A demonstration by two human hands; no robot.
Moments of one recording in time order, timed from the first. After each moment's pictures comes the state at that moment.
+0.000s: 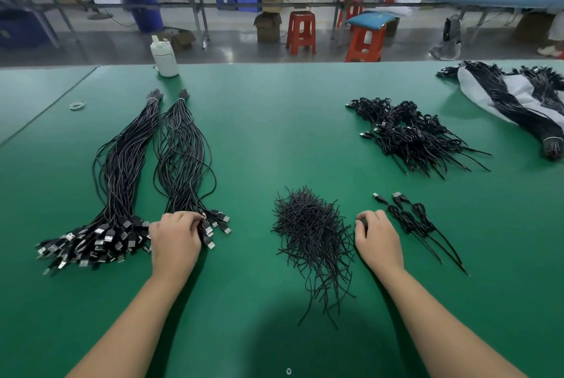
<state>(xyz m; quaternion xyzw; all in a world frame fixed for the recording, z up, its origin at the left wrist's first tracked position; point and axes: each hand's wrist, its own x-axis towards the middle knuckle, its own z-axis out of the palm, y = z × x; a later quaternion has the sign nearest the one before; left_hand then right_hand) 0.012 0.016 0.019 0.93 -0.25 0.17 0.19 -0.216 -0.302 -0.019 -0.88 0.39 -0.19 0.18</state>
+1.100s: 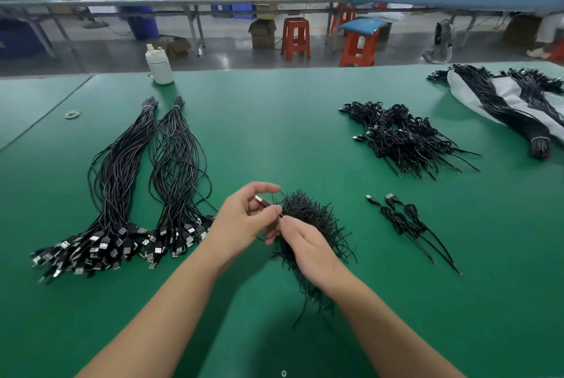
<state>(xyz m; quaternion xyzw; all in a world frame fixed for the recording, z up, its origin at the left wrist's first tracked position) -0.069 -0.064 0.123 0.65 -0.32 -0.28 0.64 -0.186 -0.170 0.093 -0.75 0.12 -0.15 0.63</state>
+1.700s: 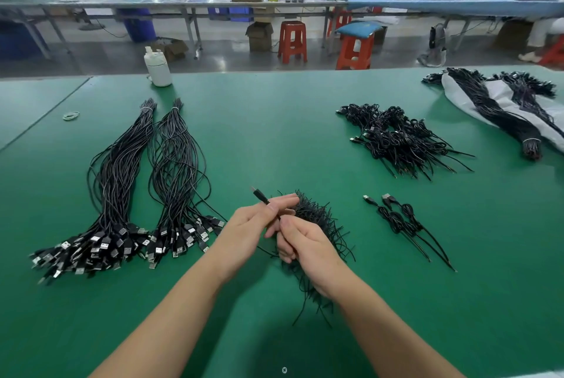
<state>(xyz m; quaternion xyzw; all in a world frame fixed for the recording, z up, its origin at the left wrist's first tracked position) -0.086 -0.055 0.128 0.62 -0.37 -0.34 0.60 -0.188 -0.157 0.098 -0.65 0.10 -0.17 0.73</state>
